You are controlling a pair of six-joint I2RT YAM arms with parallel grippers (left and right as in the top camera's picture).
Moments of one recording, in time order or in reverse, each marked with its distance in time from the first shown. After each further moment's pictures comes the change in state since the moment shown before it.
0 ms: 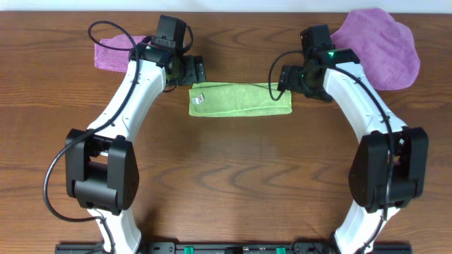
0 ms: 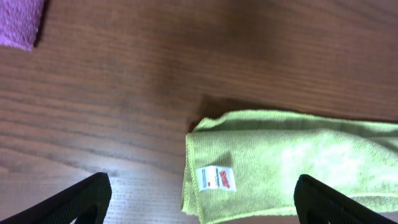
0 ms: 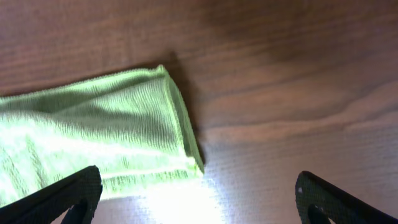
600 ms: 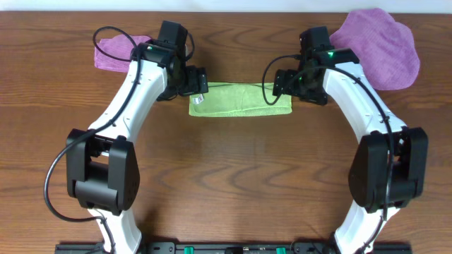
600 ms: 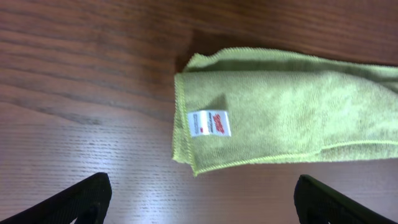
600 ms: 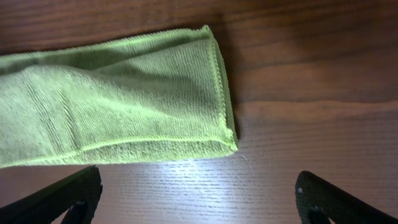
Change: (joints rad) left arm -0.015 0.000 0.000 -0.140 0.095 0.000; right arm 0.001 0.000 0.001 -0.046 -0.141 -0.051
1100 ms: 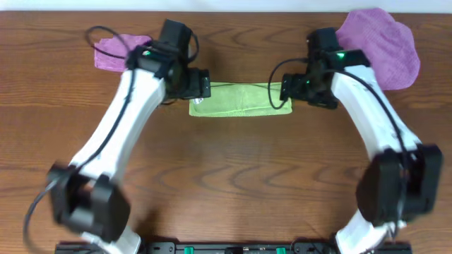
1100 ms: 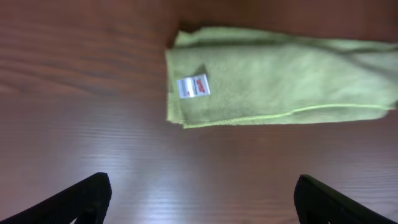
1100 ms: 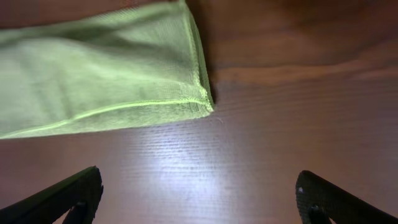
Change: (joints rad) left arm -0.055 -0.224 0.000 -0.116 -0.074 0.004; right arm -0.009 -0.148 -0.017 -0.109 0.055 -0.022
